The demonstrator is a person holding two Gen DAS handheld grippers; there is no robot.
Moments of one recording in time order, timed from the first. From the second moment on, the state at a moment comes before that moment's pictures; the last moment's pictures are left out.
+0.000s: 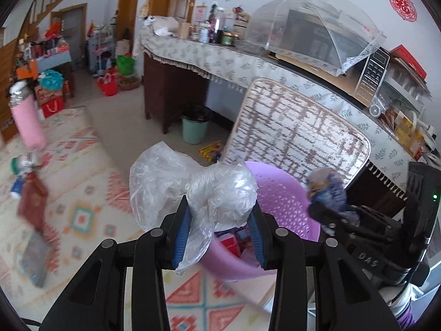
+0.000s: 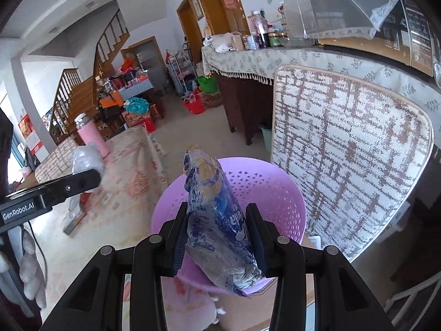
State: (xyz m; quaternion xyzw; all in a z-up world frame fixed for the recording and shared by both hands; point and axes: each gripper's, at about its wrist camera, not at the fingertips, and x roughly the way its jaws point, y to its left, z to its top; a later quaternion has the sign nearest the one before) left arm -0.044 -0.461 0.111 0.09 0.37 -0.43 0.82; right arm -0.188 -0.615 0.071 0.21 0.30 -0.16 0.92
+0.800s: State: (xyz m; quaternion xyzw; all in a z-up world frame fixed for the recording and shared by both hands) left arm 0.002 -0.474 0.074 0.02 0.42 -0.45 0.79; right arm -0.149 -0.638 0.041 0.24 0.30 -0.17 0.91
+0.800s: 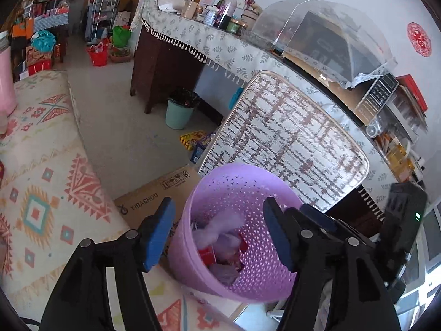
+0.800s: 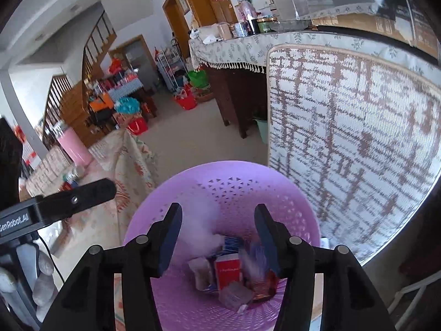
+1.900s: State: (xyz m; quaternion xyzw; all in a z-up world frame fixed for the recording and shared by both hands) left arm 0.093 -0.250 0.013 0.17 0.43 -0.31 0.83; right arm -0.058 -0.426 0.059 0.19 0.36 0.05 0.91
